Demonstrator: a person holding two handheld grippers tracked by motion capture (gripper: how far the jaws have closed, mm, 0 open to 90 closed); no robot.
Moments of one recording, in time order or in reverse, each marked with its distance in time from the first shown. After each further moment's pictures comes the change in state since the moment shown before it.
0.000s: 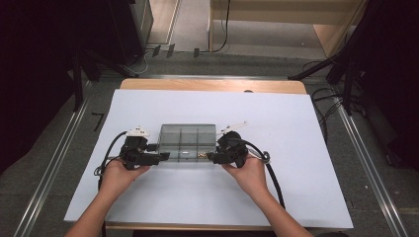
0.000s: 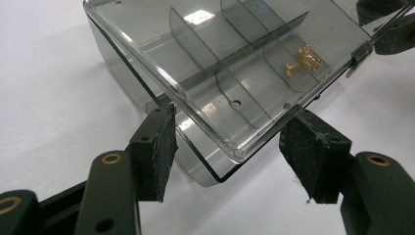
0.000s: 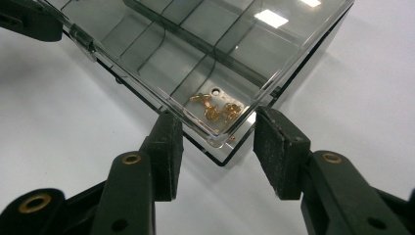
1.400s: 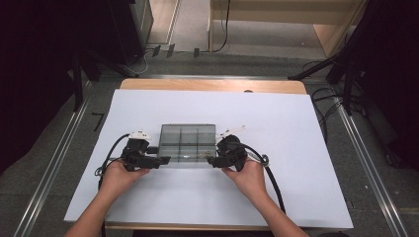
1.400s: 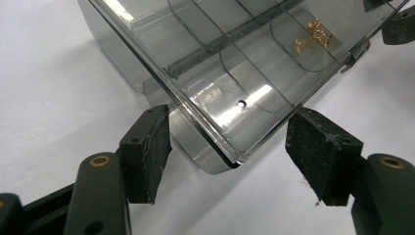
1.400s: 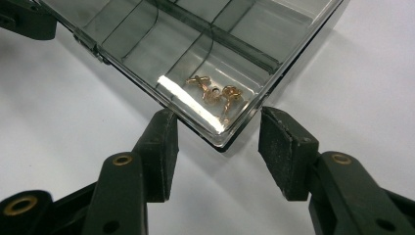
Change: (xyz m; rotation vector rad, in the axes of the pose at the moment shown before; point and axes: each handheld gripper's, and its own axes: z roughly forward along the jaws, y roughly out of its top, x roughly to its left) left arm 0.006 -0.008 0.010 0.044 -0.020 0.020; right arm 0.000 -0.009 0.009 0.025 -0.013 0.002
